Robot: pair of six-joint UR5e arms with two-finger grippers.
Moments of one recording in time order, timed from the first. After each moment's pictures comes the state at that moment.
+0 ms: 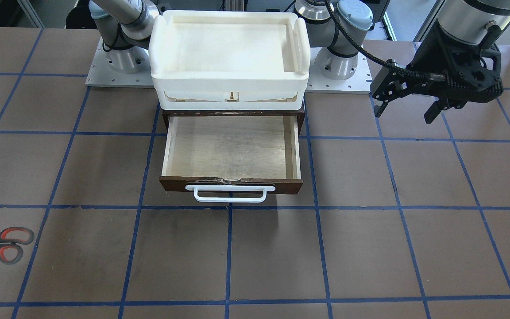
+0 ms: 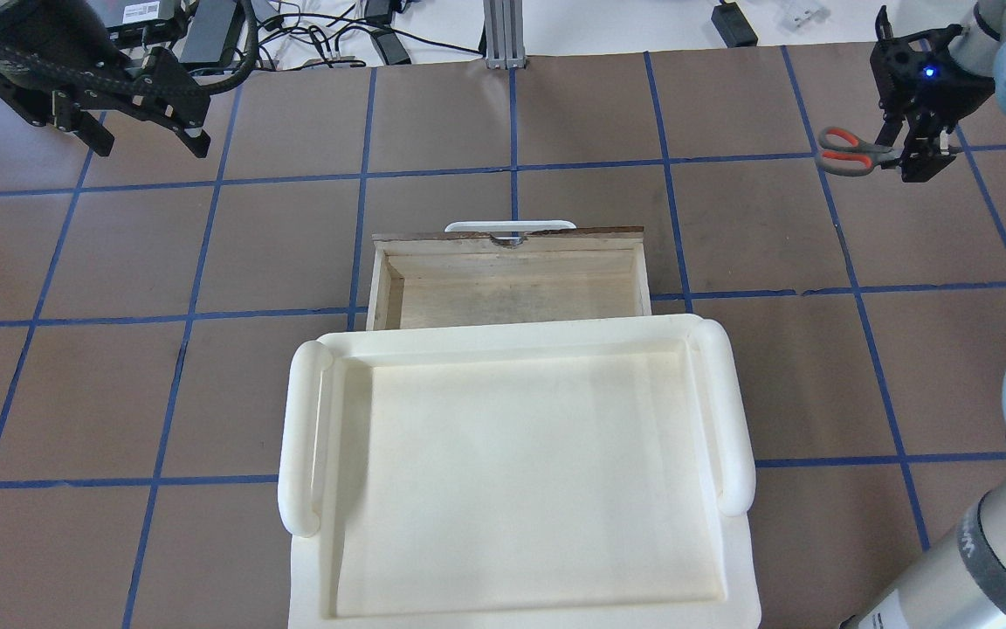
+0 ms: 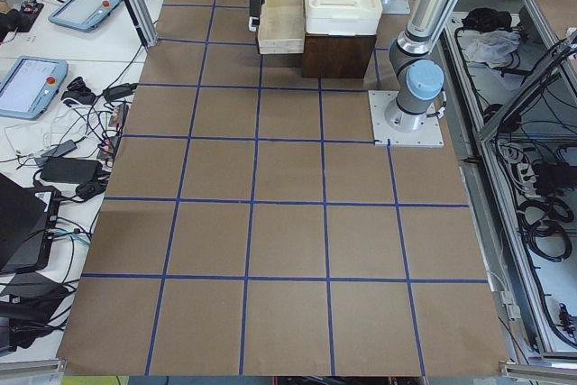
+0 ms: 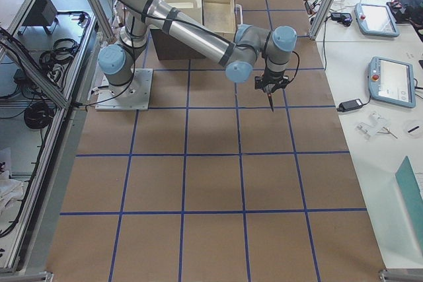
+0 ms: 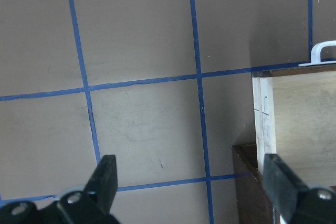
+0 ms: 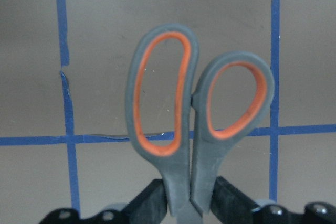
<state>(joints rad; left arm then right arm) -1.44 -1.60 -1.42 -1.64 1.53 0.23 1.21 -1.13 1.45 -1.92 -1.51 -1.92</state>
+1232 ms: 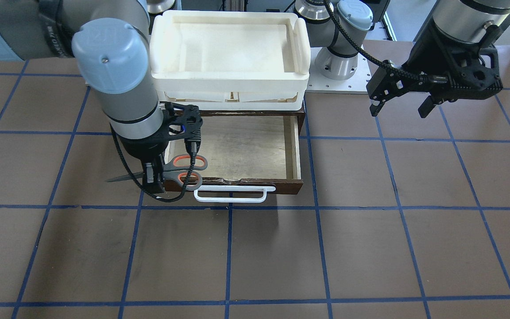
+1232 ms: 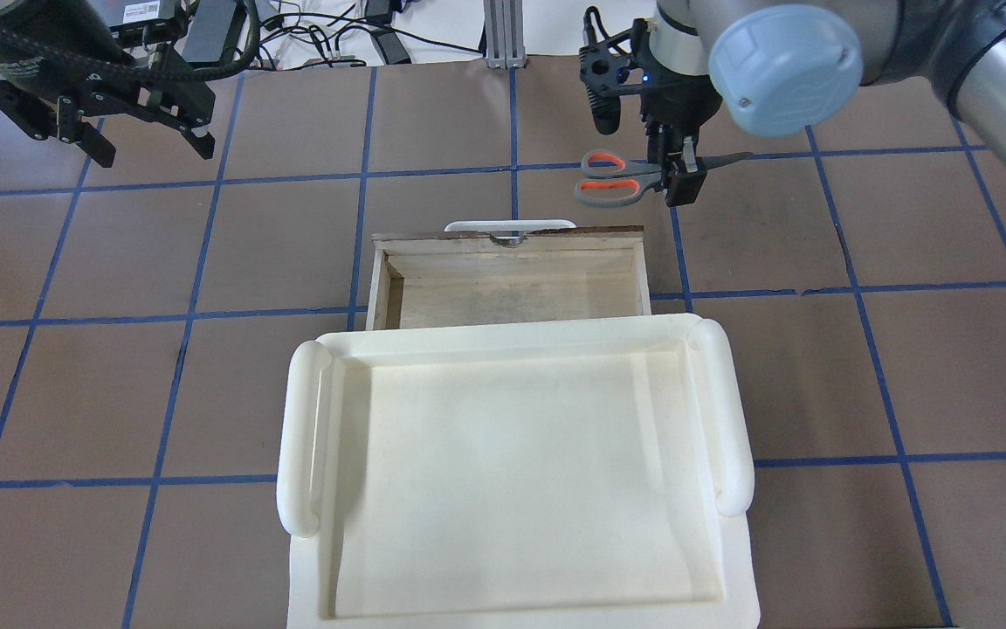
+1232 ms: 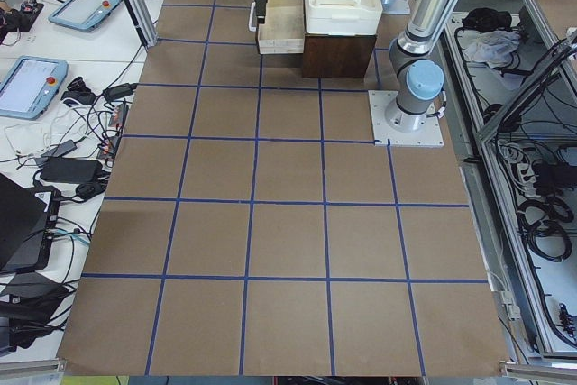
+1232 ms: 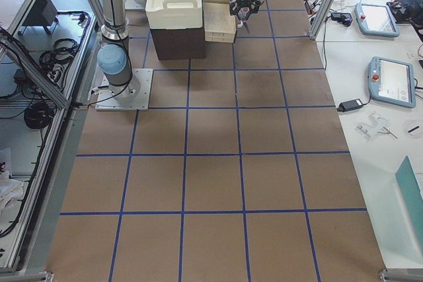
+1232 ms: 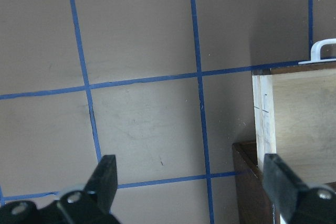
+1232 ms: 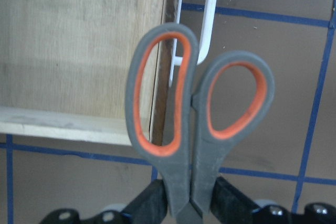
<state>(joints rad) -1.45 -1.60 -1.41 -1.66 1.53 0.09 1.77 -1.29 1.46 -1.74 -1.59 -1.49</state>
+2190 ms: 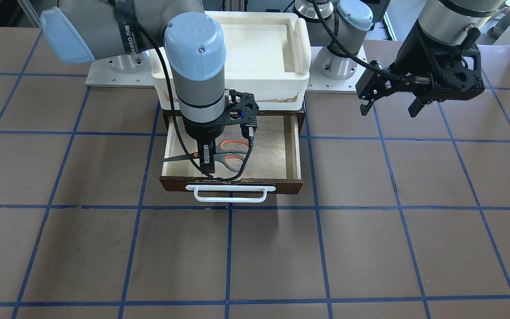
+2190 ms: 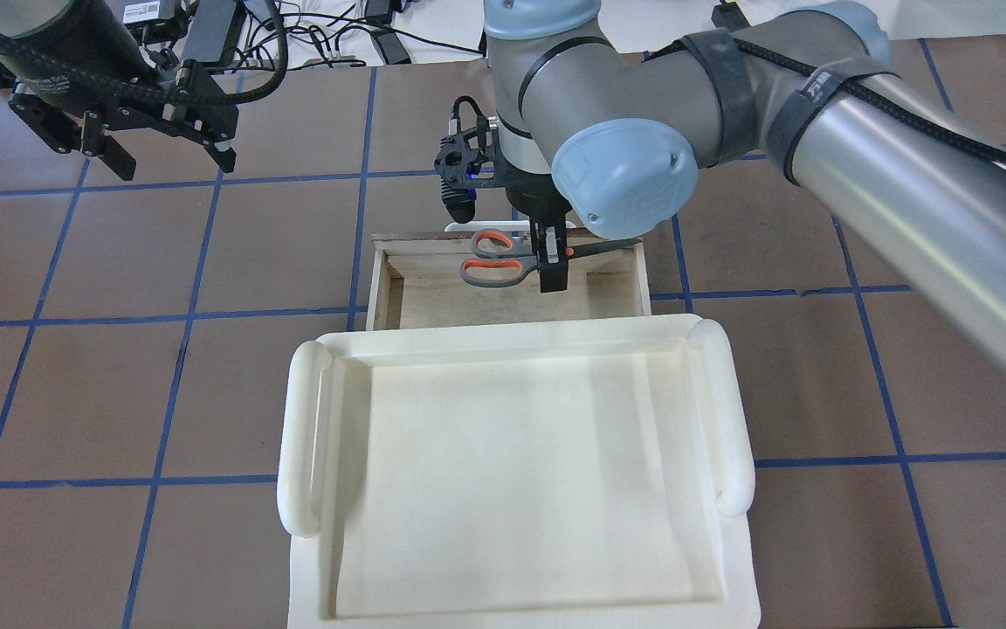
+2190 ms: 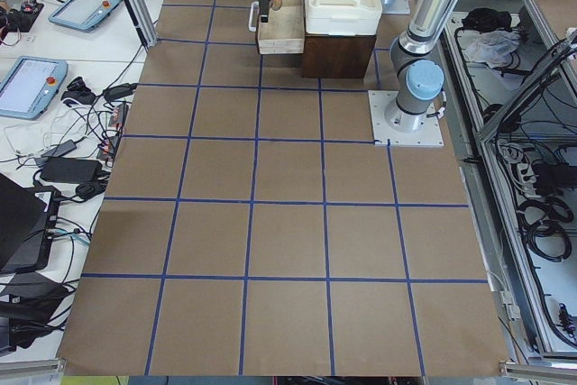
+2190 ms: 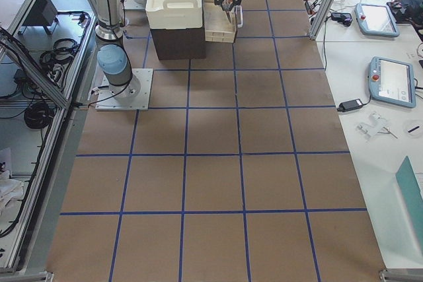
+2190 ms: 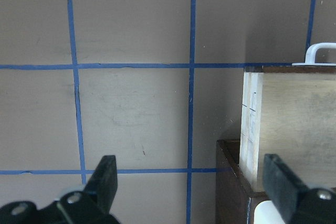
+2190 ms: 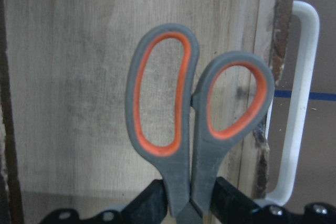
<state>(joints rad) -1.48 -1.59 -1.44 -1.66 1.54 0.08 1.94 -1.28 1.51 -1.74 -1.56 -1.26</state>
